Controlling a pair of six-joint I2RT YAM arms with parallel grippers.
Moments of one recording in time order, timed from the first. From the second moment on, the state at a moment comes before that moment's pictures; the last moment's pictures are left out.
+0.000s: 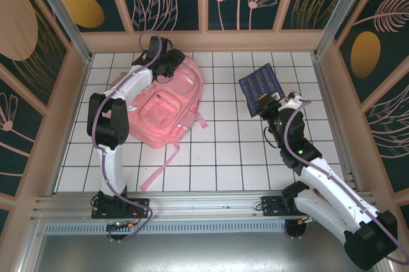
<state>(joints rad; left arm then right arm) -0.30 2.10 1.77 -0.35 0.13 -1.09 0.50 0.78 0.54 0.08 0.29 0.92</state>
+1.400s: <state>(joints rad) -0.38 1.58 1.63 -0.54 0.78 -0.51 0.47 0.72 1.08 -0.43 0.25 0.57</state>
